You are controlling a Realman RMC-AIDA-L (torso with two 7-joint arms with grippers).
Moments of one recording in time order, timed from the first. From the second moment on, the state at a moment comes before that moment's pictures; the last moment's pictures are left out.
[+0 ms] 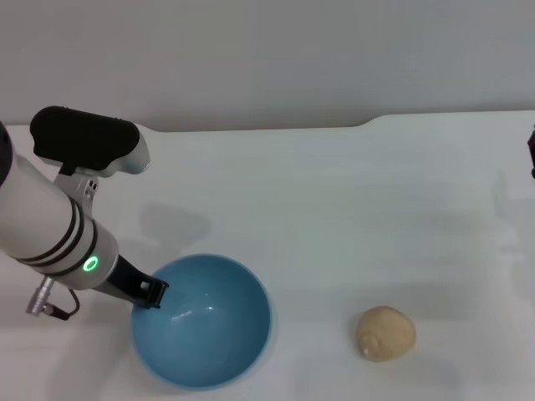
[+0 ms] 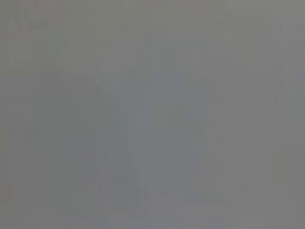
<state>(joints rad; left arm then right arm) -0.48 -2.06 1.71 1.37 -0.41 -1.40 -0.03 0.48 2.07 0.14 0.20 -1.31 -1.22 -0.06</state>
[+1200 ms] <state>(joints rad) -0.51 -2.06 1.70 1.37 -0.41 -1.42 -0.03 0.56 1.75 0.93 0.97 -2.15 0.08 0.06</state>
